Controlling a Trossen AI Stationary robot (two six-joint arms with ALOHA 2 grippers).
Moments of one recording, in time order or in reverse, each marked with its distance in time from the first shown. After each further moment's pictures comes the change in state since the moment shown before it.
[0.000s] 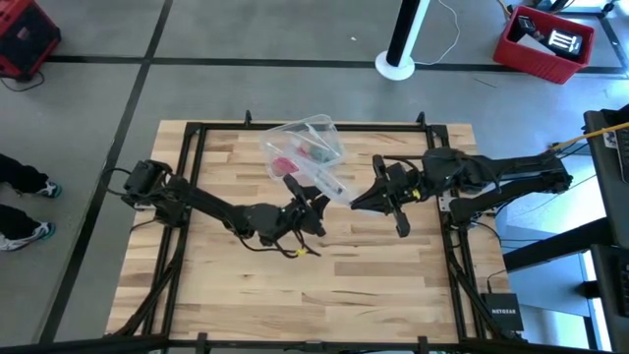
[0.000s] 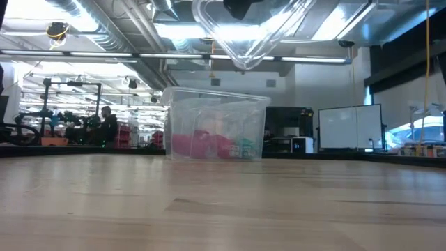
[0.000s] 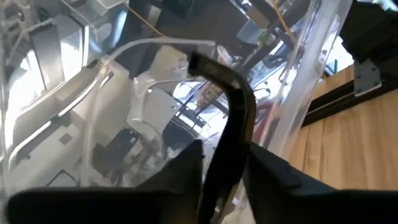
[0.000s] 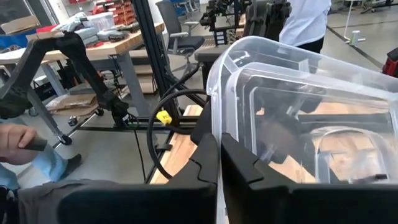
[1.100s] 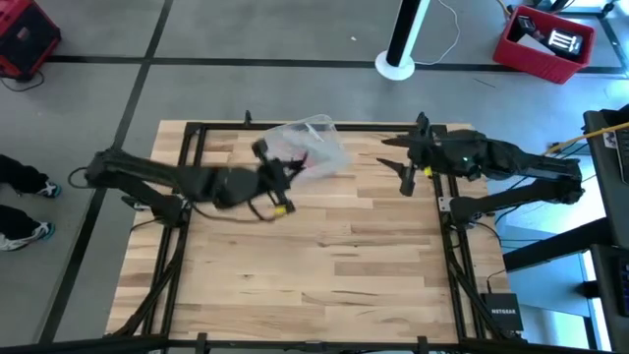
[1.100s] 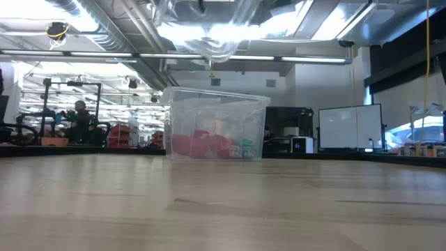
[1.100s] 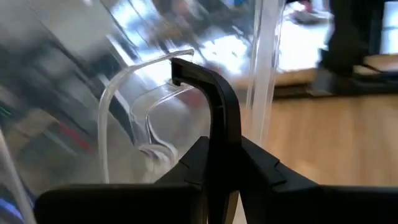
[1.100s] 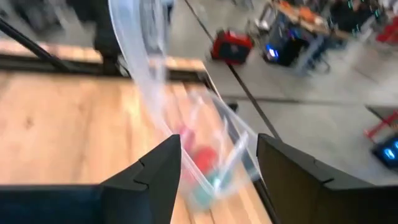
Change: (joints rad) left arm 0.075 -0.369 0.173 -0.984 0.109 -0.736; right arm -0.157 -0.183 0.002 -0.372 0.464 -0.317
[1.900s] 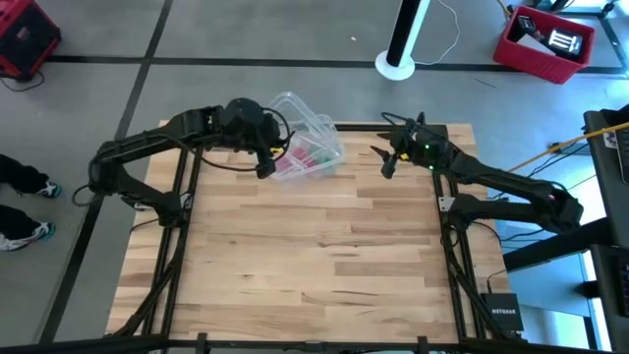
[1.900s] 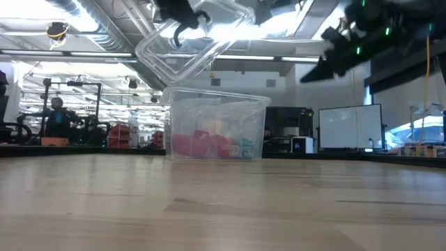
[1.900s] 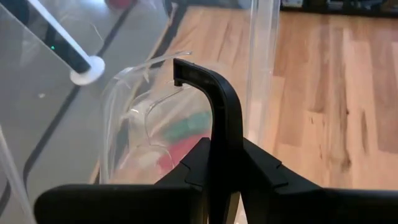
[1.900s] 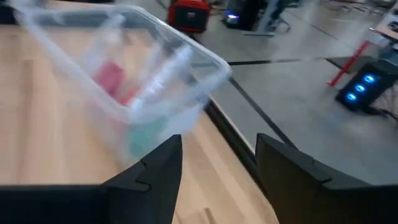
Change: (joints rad) left arm 0.507 0.002 0.250 -0.688 0.745 -0.152; right arm -0.592 -0.014 -0.635 0.614 -0.365 -0.102
